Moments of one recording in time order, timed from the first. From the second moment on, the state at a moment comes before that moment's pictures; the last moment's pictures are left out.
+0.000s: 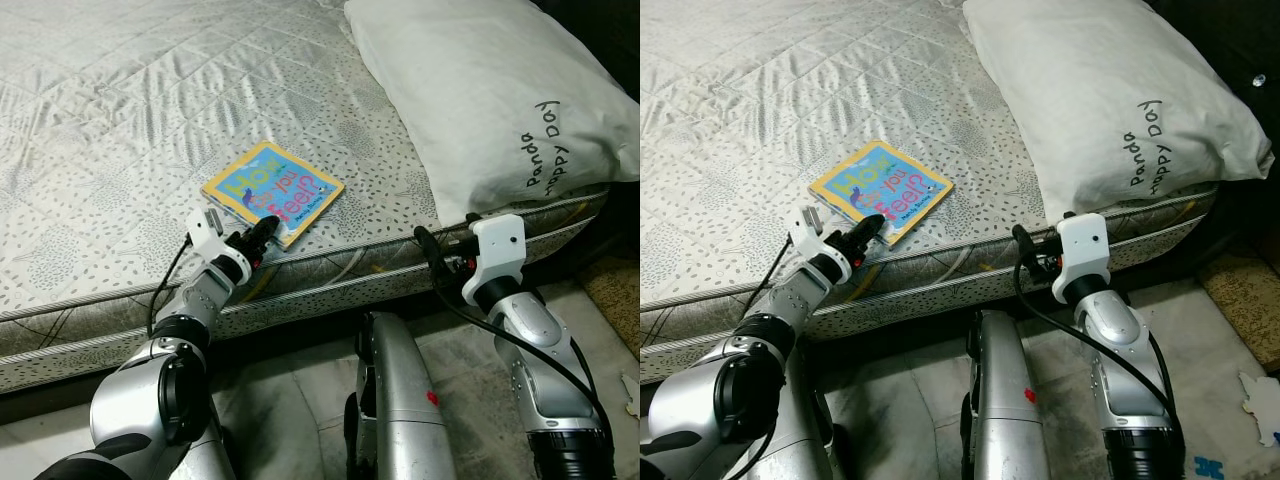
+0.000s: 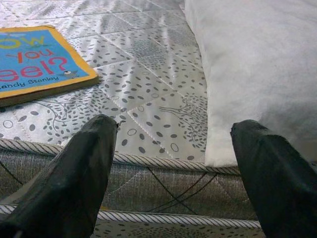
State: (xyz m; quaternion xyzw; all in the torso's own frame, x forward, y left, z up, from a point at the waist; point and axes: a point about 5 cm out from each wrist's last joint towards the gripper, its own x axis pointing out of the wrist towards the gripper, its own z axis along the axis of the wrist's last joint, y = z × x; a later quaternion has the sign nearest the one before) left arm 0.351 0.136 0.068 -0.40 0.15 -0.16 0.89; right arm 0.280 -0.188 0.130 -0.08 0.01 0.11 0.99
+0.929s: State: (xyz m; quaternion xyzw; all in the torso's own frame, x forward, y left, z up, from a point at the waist) left arm 0.356 0.144 0.075 -0.37 0.14 -0.15 0.91; right arm 0.302 -0.161 0.125 -0.05 -0.01 0.13 0.99
